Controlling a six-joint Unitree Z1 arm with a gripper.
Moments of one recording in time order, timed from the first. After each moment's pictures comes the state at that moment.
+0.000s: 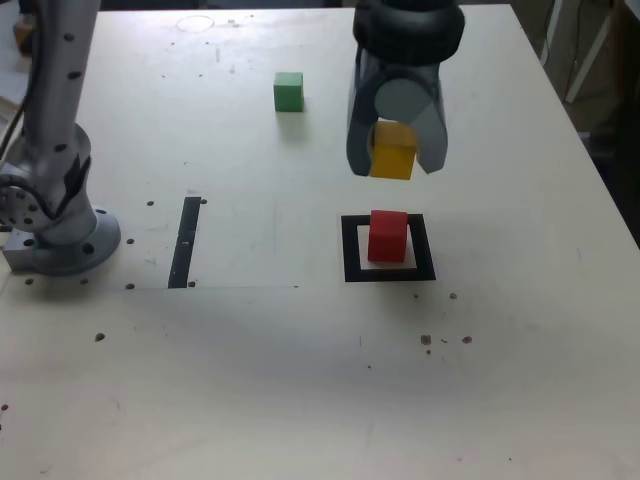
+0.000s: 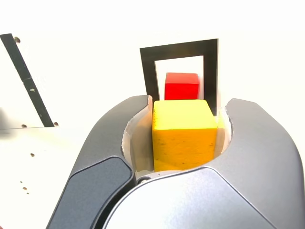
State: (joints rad) arm -0.08 2.01 -1.81 1.48 0.11 -0.04
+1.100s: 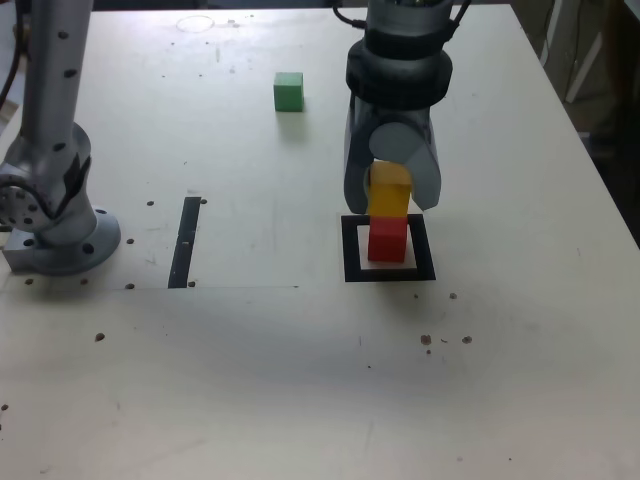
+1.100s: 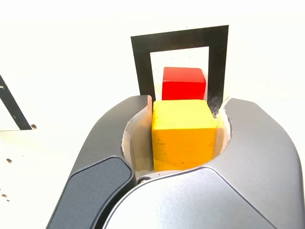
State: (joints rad) arm -0.08 1.99 -1.62 1.28 0.05 -0.05
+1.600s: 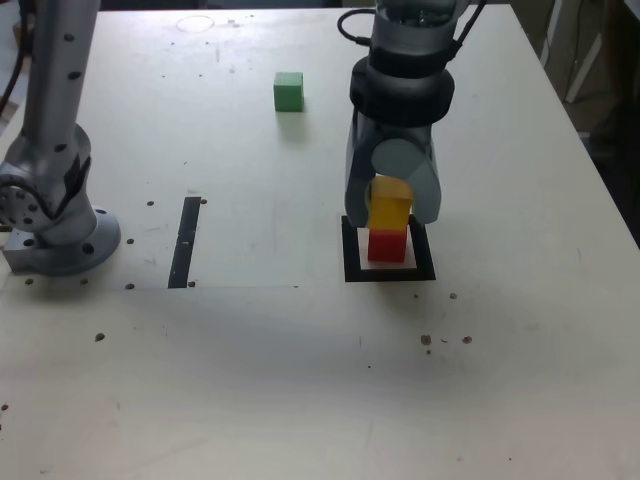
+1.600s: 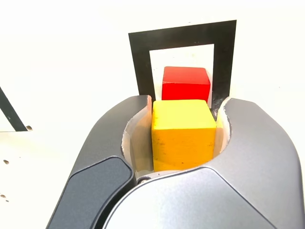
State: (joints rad) arm -0.08 2.02 -1.60 1.25 0.04 -0.04
